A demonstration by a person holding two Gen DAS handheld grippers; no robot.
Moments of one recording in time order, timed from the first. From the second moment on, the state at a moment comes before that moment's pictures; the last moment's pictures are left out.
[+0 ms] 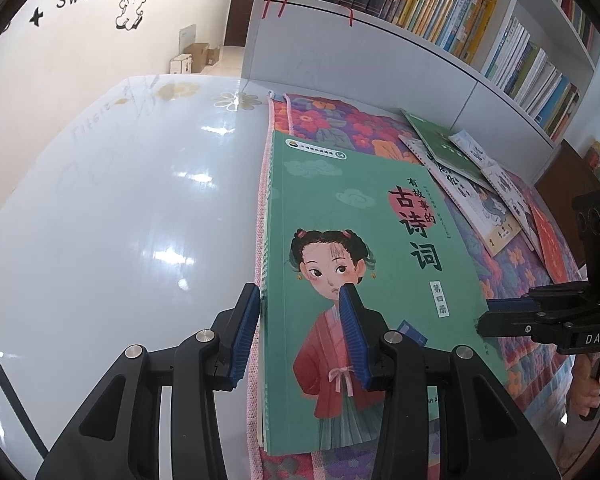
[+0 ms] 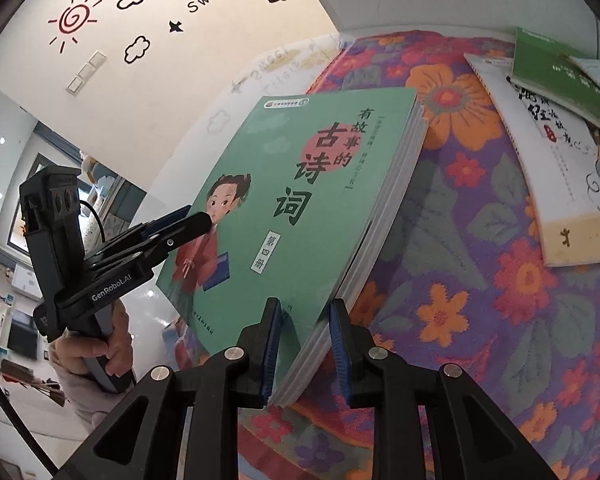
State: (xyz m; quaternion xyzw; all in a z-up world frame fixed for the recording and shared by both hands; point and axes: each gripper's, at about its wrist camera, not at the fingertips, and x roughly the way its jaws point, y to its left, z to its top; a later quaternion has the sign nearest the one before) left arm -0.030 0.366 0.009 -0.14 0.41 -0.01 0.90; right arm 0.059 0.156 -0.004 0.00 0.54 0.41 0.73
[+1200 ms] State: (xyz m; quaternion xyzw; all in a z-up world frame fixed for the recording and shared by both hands) left arm -0.027 0.292 0.098 -0.17 0.33 -0.06 0.93; right arm 0.087 -0.054 0.068 0.18 0.49 0.36 0.78
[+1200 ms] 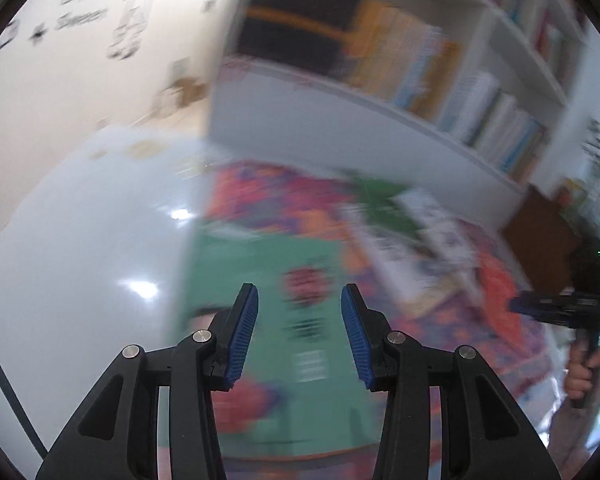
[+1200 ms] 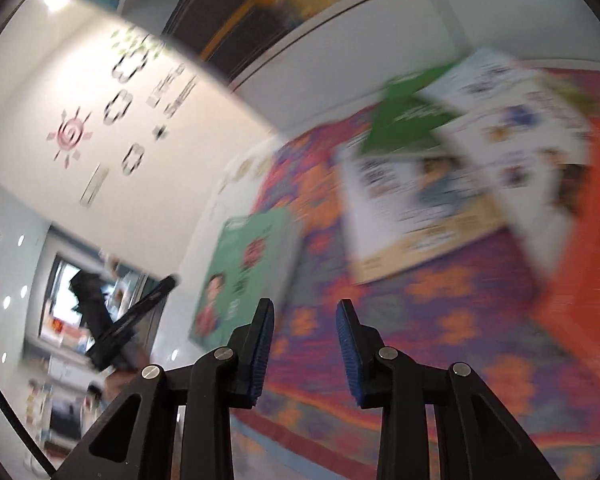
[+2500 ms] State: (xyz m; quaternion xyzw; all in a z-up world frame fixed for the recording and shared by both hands) left arm 0.140 -0.054 0.010 -0.14 0.42 -0.34 0.83; right arm 0.096 -0.316 -0.019 0.33 0.43 0.15 0.82
